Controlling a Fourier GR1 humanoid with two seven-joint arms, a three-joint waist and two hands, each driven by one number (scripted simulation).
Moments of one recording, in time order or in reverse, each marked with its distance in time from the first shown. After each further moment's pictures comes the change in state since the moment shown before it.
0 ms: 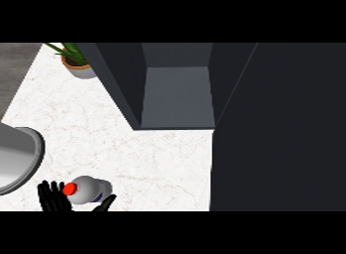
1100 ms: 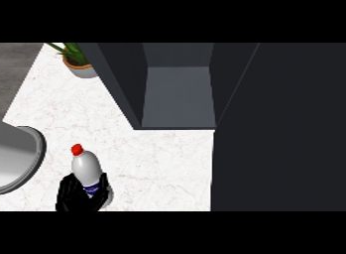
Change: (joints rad) left arm -0.192 -0.004 0.028 0.222 0.163 -0.264 -0.149; right arm -0.036 0.015 -0.037 0.010 -0.009 0.022 0.023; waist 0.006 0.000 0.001
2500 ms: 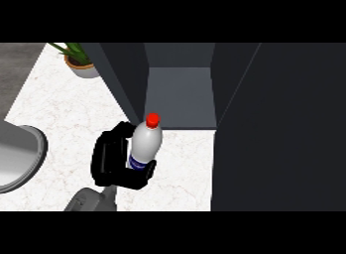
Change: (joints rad) left arm -0.259 0.087 -0.296 -0.318 -0.239 -0.011 0.419; right arm -0.036 -0.002 -0.043 0.009 -0.025 0.007 0.003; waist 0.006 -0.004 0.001
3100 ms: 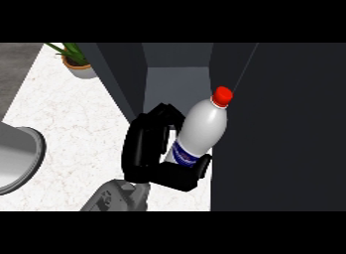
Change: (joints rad) left arm -0.187 -0.079 -0.178 -0.235 -0.134 0.369 0.325; right arm -0.049 0.006 0.008 0.005 -0.011 -0.006 0.046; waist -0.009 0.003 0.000
